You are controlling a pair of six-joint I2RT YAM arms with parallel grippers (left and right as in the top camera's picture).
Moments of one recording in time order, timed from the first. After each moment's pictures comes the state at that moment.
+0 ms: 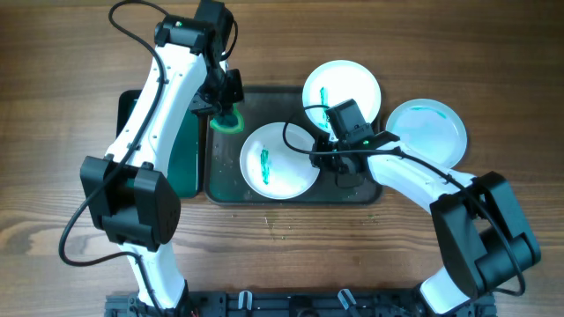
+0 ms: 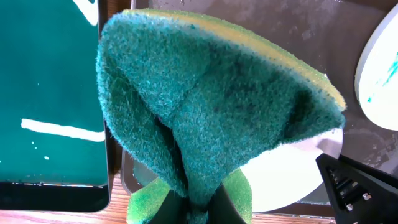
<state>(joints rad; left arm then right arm) -0.26 2.00 1.90 -1.40 0.05 -0.42 0.47 1.76 0.92 -0.29 -0.22 0.66</state>
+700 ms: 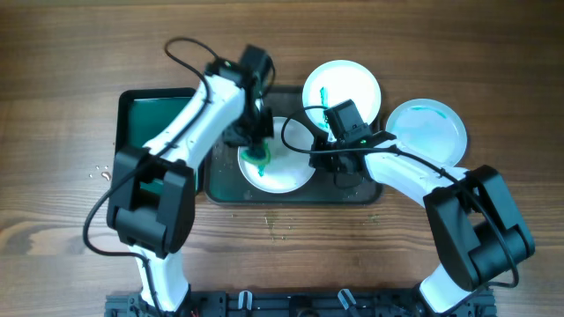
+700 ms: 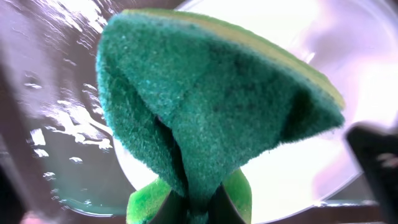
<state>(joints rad) -0.42 2.00 1.54 -1.12 0.11 -0.46 0.47 1.80 0.93 -0.27 -0.23 0.66</state>
